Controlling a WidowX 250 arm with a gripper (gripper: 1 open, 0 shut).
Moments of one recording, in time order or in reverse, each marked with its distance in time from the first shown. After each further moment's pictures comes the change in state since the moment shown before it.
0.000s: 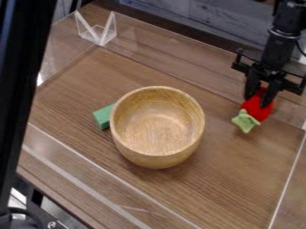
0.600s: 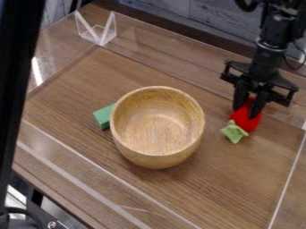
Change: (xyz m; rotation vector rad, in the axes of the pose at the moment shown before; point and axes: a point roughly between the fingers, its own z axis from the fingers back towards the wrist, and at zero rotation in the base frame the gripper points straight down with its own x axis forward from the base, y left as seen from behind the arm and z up) arm -0.017 0.015 -0.016 0.003 0.031 0.030
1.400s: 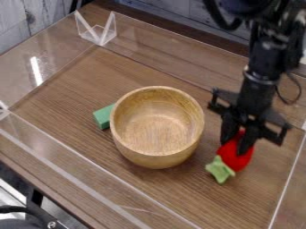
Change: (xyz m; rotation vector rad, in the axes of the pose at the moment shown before) arm -0.071 -0.032 -0.011 -0.011 0.004 -0.140
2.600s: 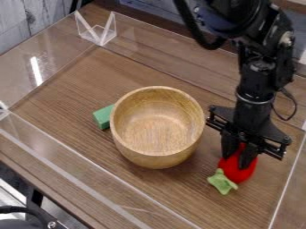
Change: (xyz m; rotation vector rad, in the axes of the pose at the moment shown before) arm -0.014 -0.013 -0.020 -0.088 -0.074 0.047
